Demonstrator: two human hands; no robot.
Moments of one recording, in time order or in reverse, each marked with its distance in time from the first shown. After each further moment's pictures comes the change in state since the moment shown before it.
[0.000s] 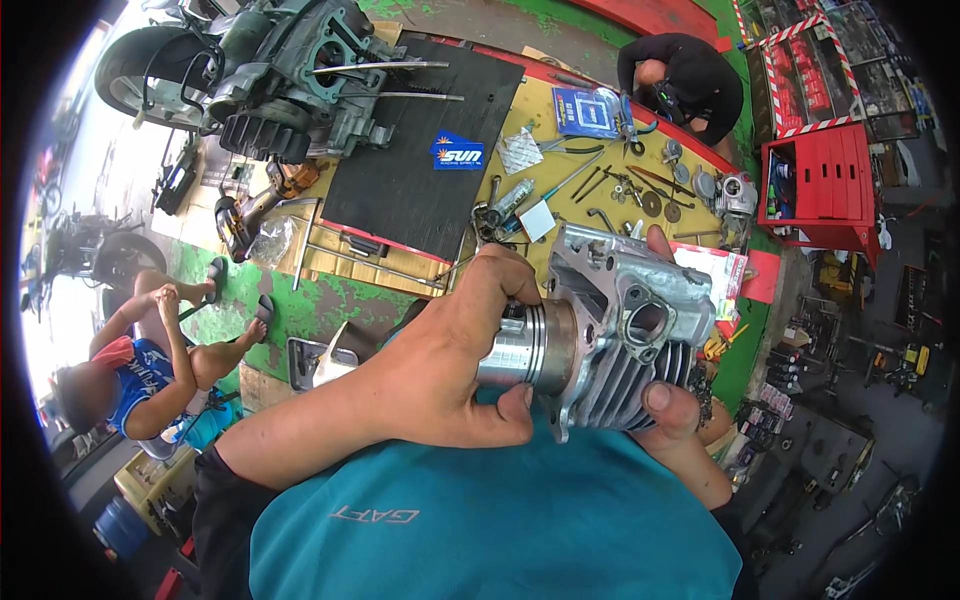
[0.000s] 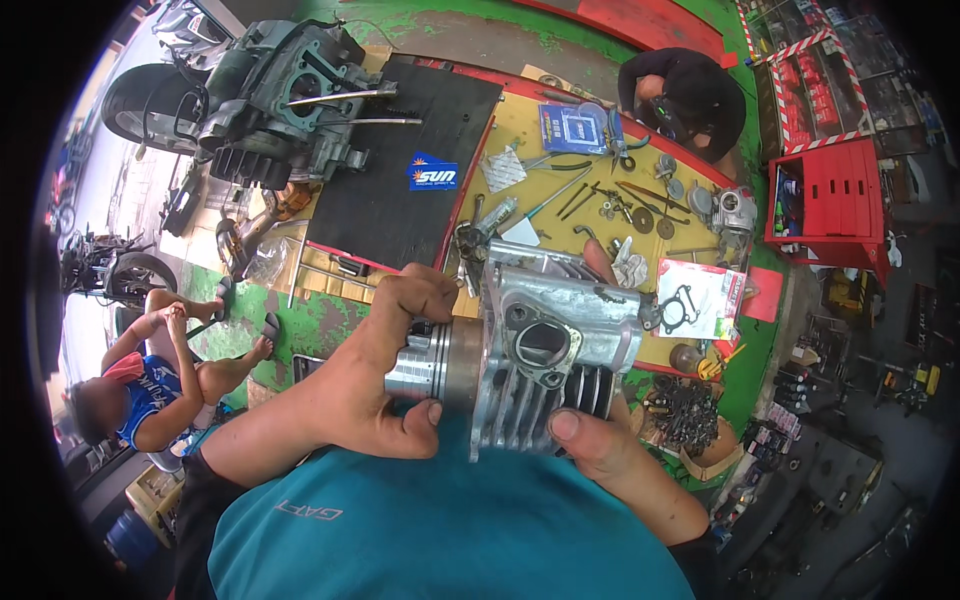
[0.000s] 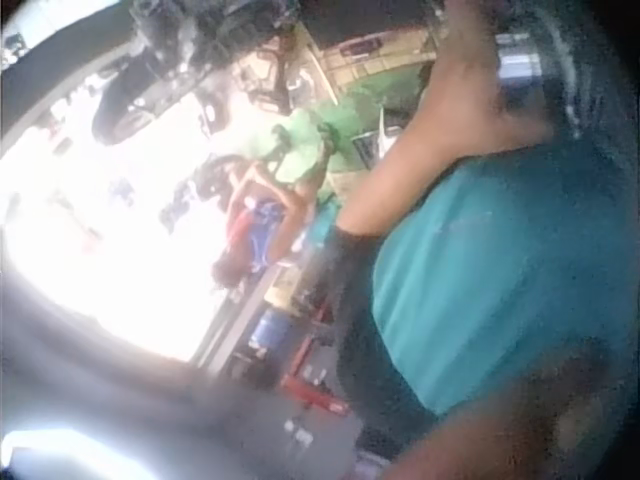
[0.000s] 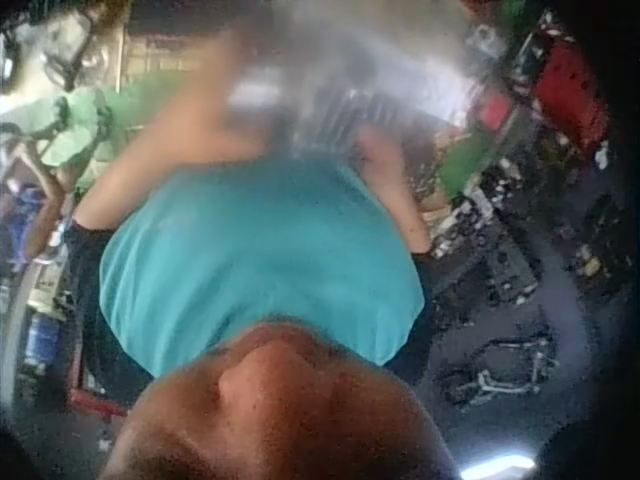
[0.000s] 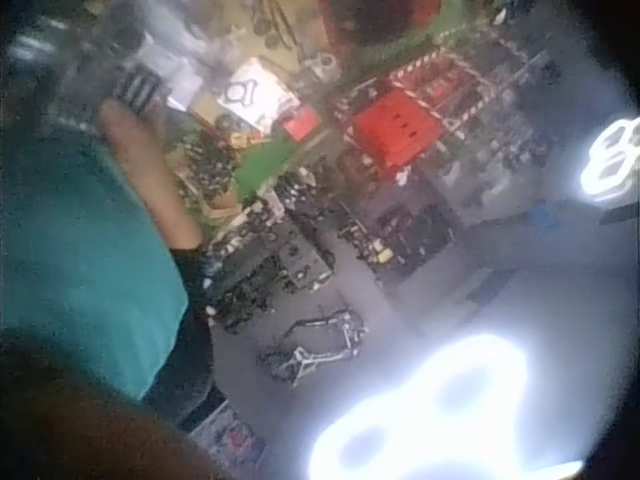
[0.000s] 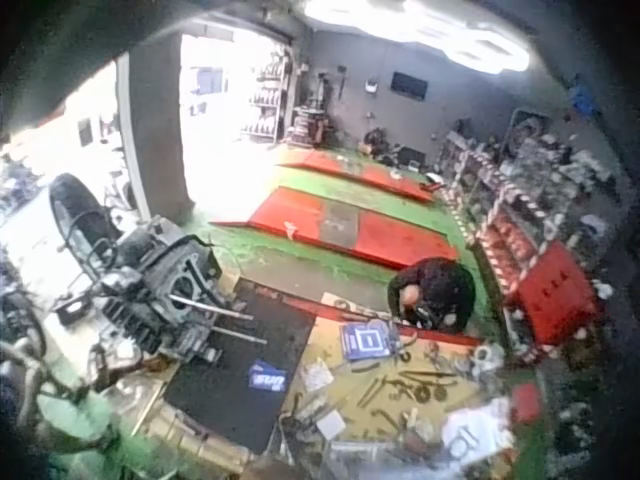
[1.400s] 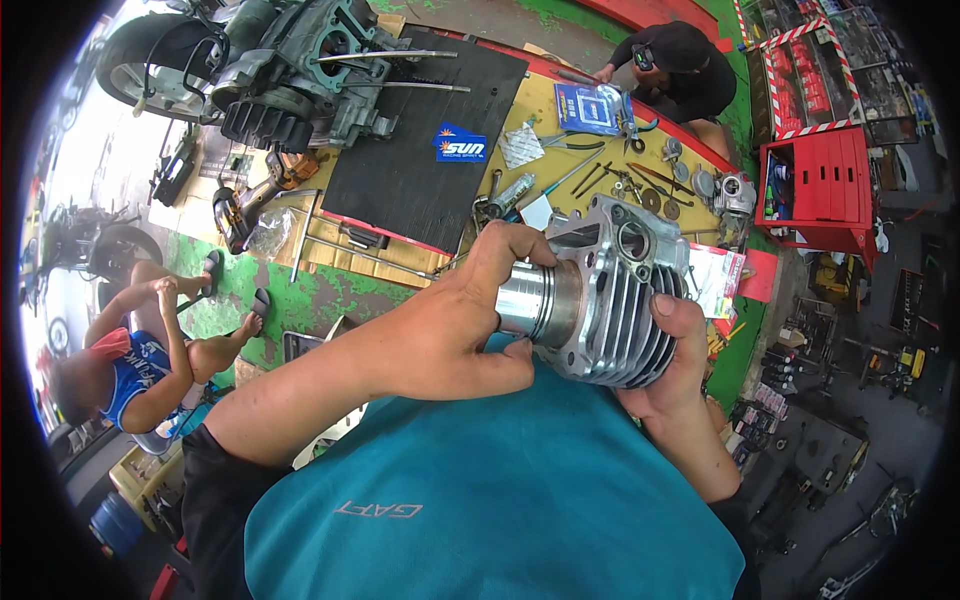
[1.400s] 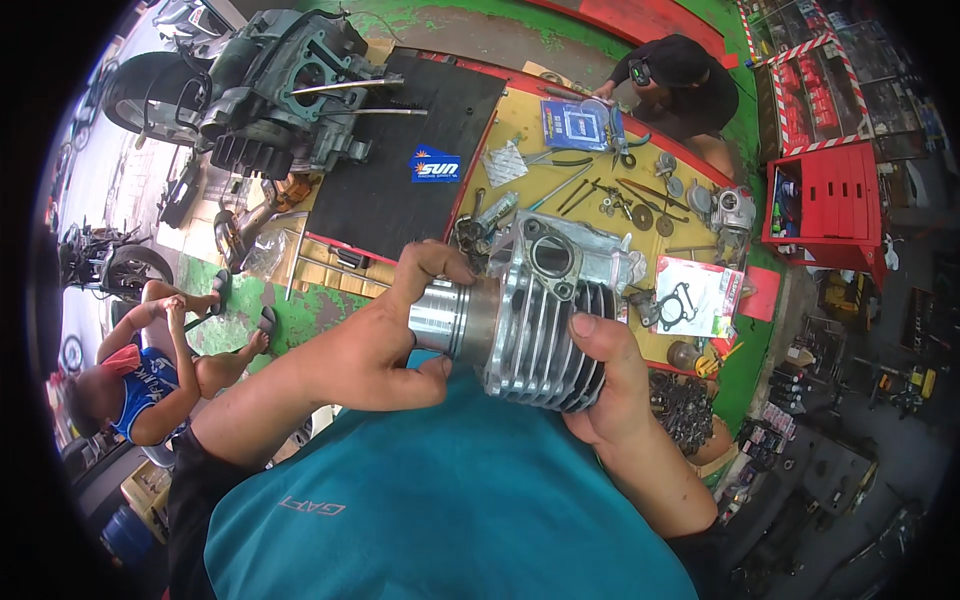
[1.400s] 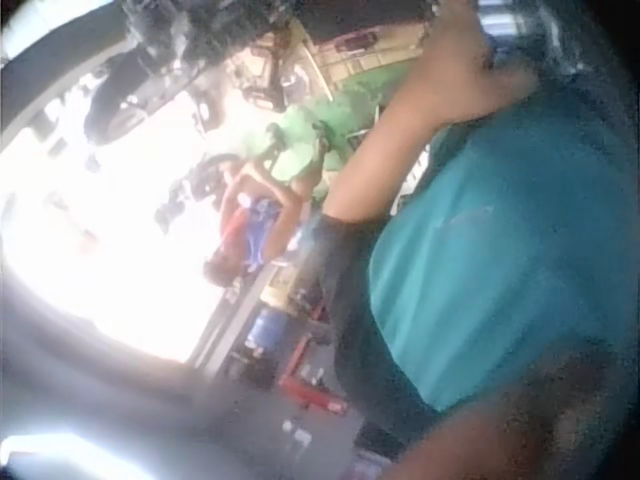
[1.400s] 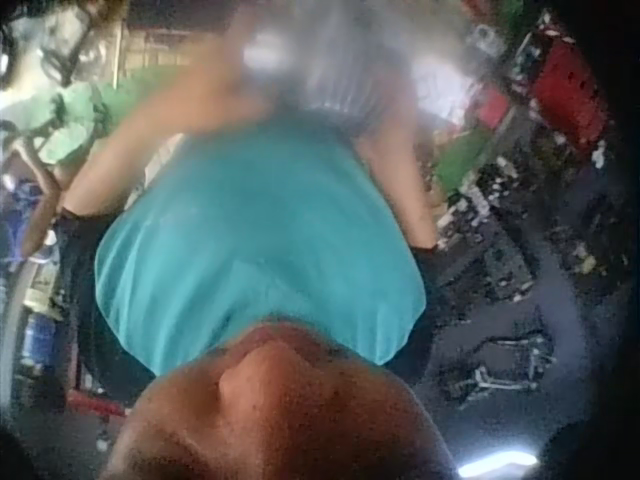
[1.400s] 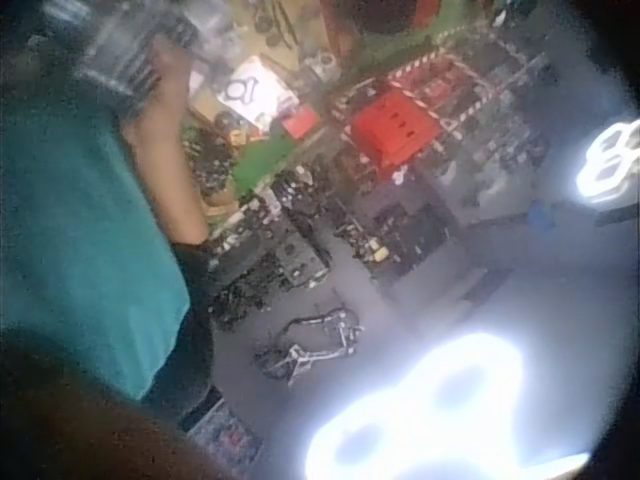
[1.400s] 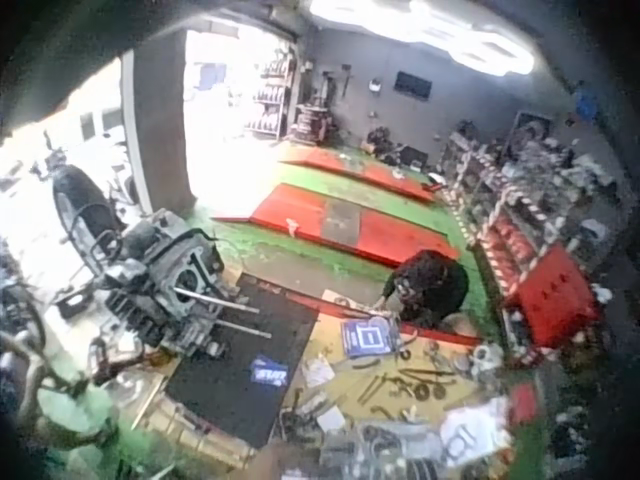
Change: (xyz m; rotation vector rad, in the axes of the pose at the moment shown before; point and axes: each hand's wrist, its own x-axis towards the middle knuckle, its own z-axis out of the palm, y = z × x) left_hand 0.004 -0.011 -0.006 -0.220 -0.124 -0.243; right_hand 0.020 0.009 -0.026 0.083 0.070 0.058
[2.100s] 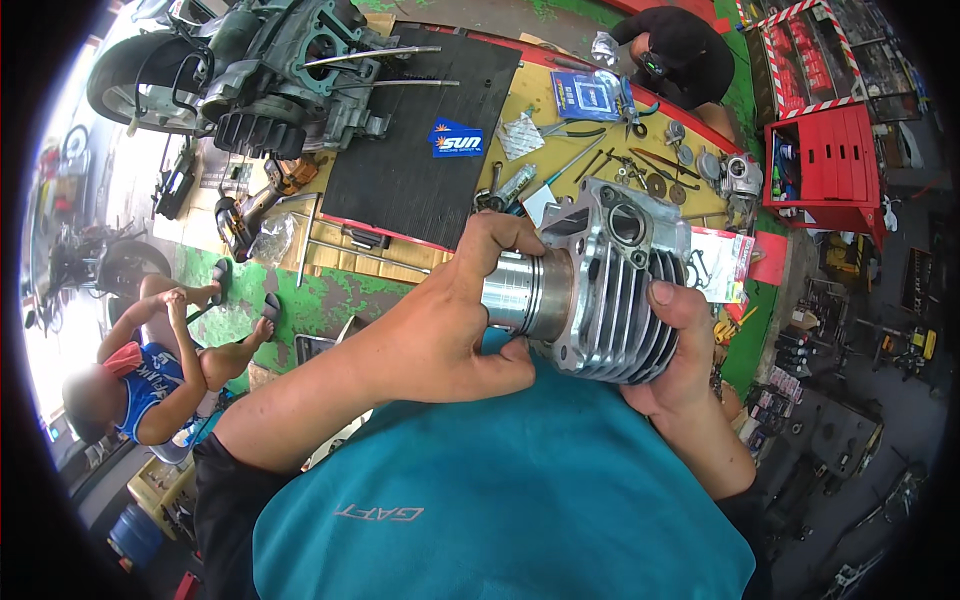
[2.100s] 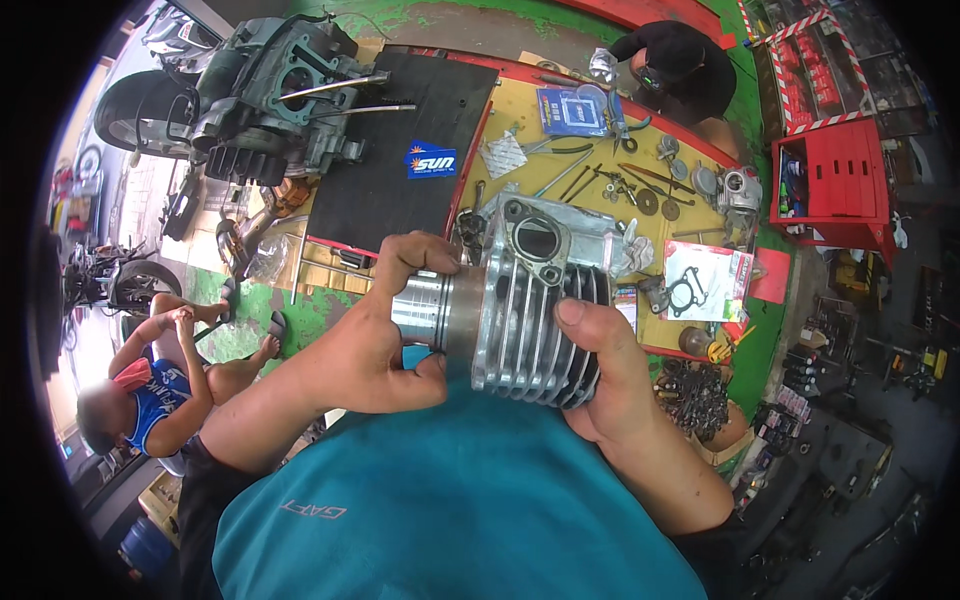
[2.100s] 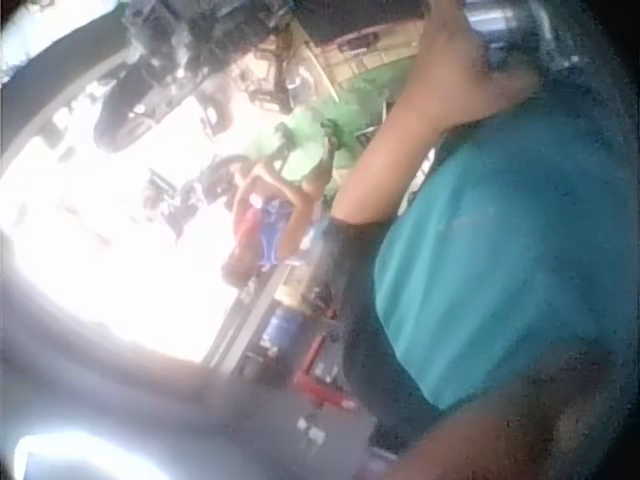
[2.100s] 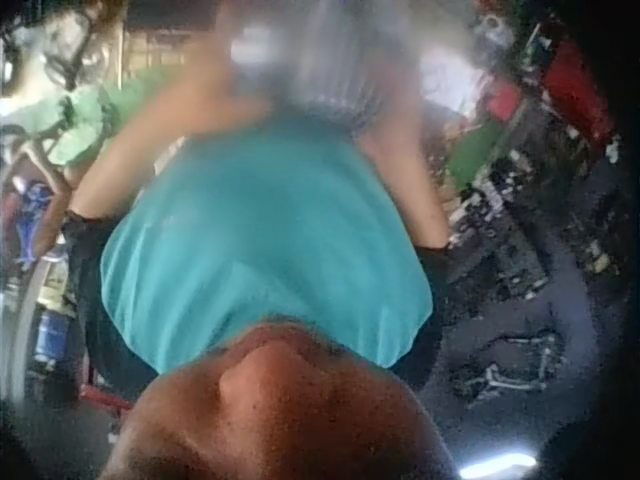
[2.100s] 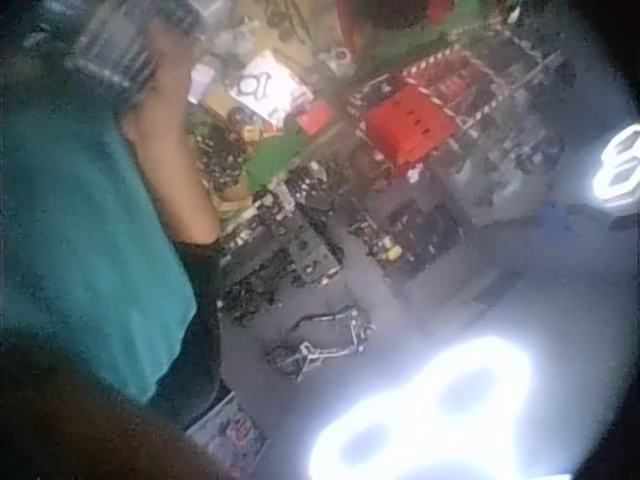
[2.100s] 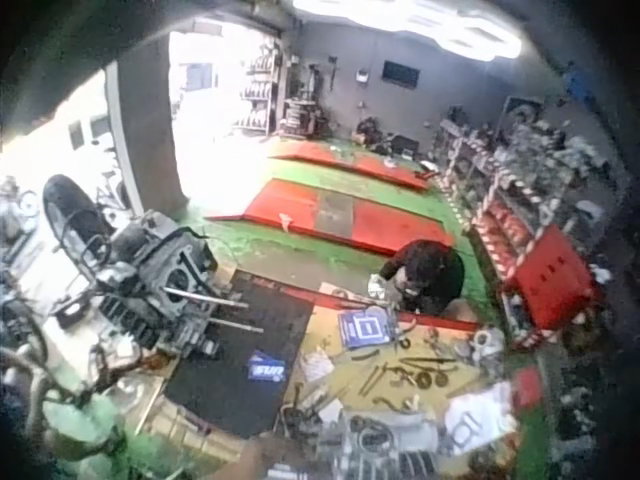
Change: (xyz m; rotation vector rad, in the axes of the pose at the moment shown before) left_hand 0.003 -0.004 -0.001 0.323 0.047 0.209; right_hand -0.001 -0.004 0.001 0.050 -0.102 0.044
